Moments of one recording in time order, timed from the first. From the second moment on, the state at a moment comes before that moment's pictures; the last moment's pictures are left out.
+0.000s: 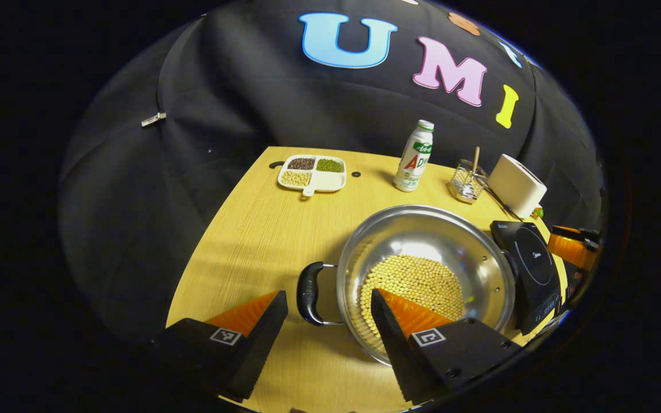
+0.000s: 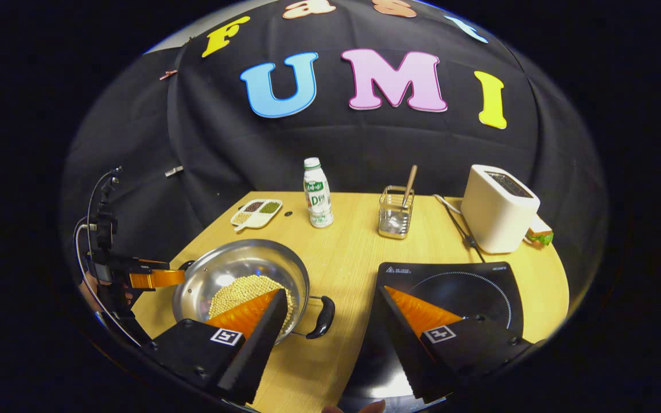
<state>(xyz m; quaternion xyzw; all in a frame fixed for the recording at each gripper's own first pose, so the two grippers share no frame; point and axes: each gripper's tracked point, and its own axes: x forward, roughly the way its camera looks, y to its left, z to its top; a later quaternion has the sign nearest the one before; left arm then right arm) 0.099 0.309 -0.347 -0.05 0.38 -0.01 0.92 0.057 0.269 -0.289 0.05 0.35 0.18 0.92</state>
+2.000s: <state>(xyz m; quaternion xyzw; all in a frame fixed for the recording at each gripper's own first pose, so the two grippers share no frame) 0.085 0.265 -0.313 -0.05 0.38 -0.02 0.92 0.042 0.269 -0.326 0.08 0.45 0.13 0.88</state>
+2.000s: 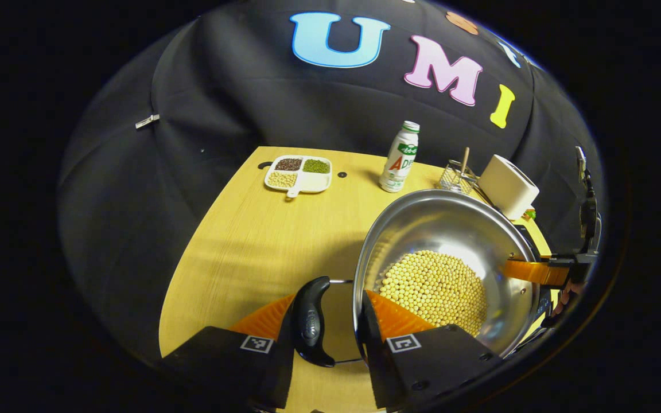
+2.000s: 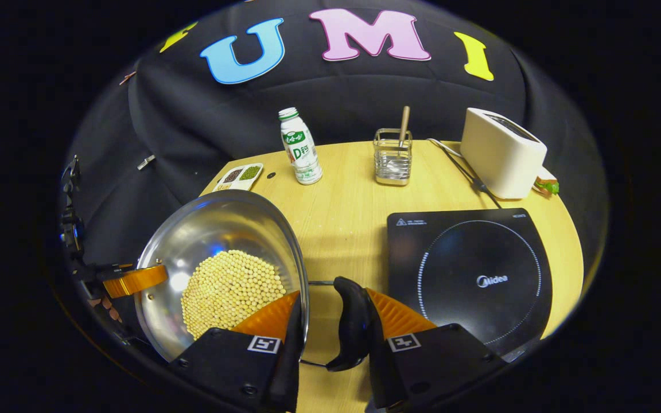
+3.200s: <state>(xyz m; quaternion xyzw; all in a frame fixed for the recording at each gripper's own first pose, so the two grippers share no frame) 0.115 0.031 -0.291 -0.03 0.40 -0.10 0.91 0.054 0.030 -0.313 0.09 0.48 0.06 0.87</state>
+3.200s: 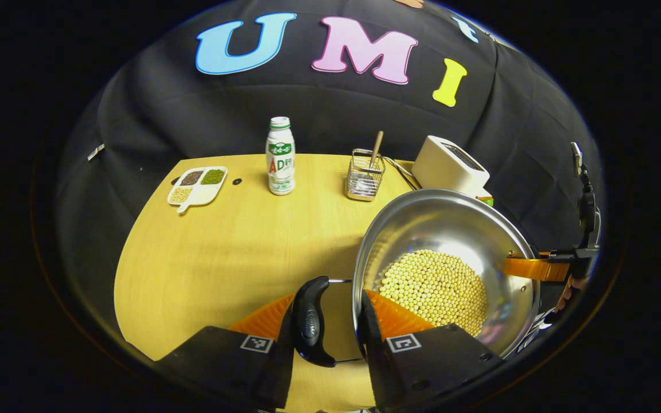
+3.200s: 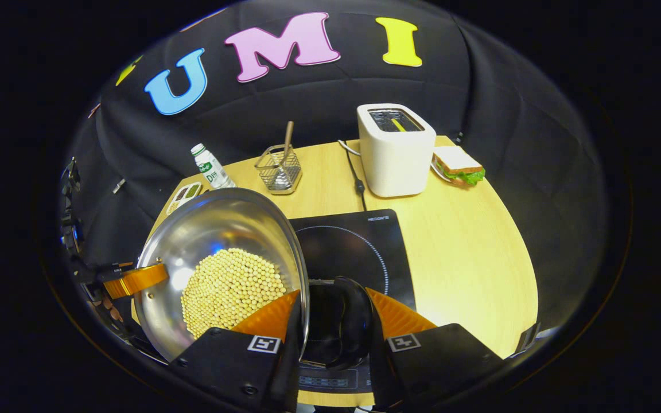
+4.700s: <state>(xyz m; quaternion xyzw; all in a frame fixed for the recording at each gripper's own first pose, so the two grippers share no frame) 0.169 -0.059 -0.341 -0.04 0.43 -0.09 0.90 0.104 -0.053 -0.380 0.11 0.51 0.05 0.85</state>
